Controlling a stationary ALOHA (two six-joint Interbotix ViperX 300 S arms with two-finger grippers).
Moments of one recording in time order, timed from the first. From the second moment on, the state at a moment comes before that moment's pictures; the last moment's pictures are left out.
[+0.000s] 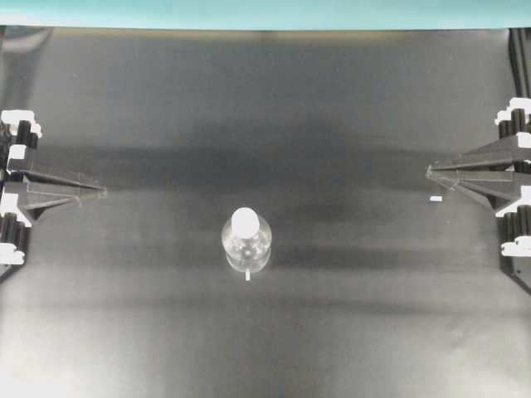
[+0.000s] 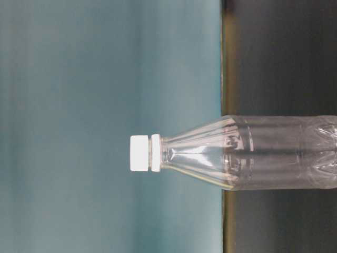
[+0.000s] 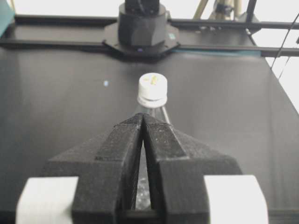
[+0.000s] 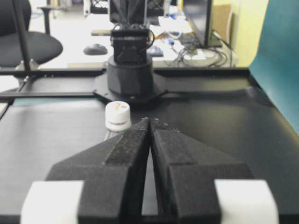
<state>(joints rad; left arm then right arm) 0.00 -0.96 1.17 0.00 -0.30 0.00 0.01 -0.96 1.17 0.00 -0.29 0.01</state>
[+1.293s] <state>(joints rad) -0.05 -0.14 0.81 0.04 -0.72 -0.07 -0.01 -0.81 1.10 0.07 -0.17 0.01</state>
